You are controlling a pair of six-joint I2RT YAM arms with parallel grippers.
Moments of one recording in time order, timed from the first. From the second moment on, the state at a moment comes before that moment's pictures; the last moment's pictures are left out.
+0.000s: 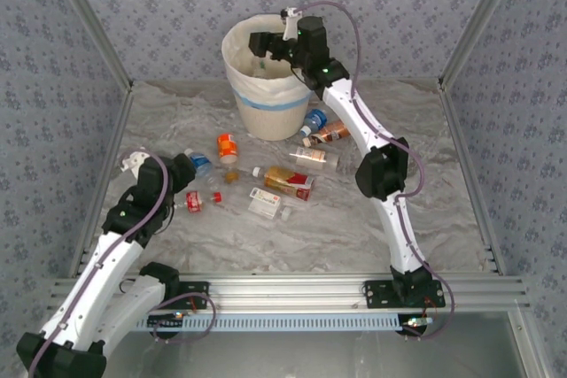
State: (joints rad) left arm -0.35 0.74 0.73 -0.67 -0.46 -0.80; right arm 0.48 2.38 2.52 -0.25 -0.26 0.37
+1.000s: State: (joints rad) left arm -0.31 0.78 0.67 -0.67 -0.40 -1.02; right arm 0.49 1.52 1.46 -0.24 -0.08 0.24
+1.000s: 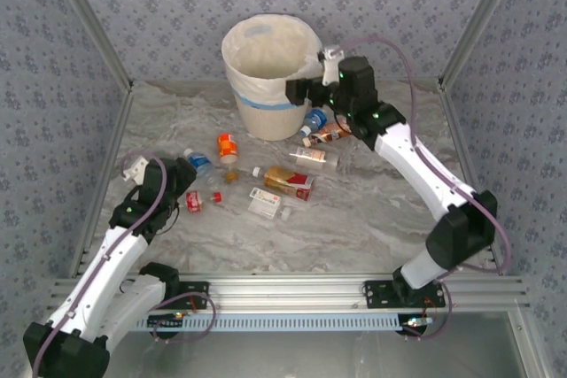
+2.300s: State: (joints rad) left arm -0.16 1.25 0.57 -0.49 -0.01 -1.80; right arm 0.46 1.19 1.05 -0.24 0.19 0.38
